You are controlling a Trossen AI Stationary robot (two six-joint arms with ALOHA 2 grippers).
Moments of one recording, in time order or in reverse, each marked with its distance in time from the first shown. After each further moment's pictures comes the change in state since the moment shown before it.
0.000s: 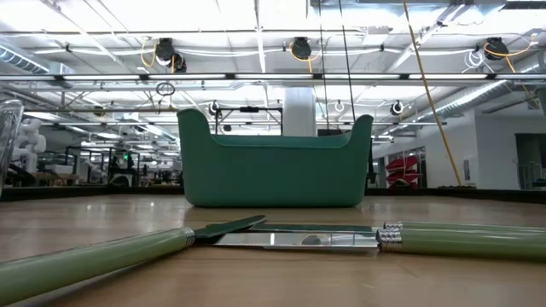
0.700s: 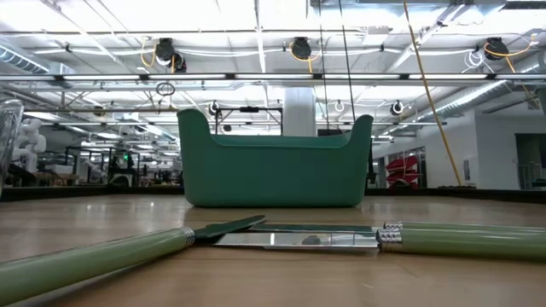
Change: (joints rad) left arm -0.198 0.001 0.000 -0.040 0.335 -0.715; right arm 0.022 0.002 0.000 -0.123 -0.014 0.109
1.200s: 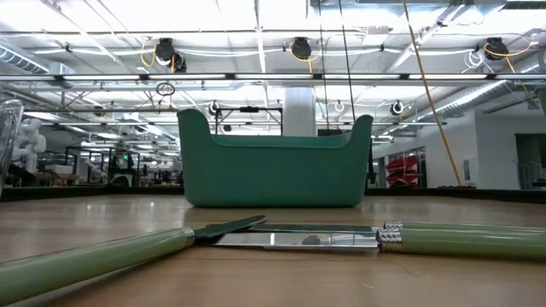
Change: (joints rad) left arm 0.012 0.128 -0.002 0.000 -0.109 -0.123; right arm 0.079 0.000 0.000 -0.055 -0.120 0.218
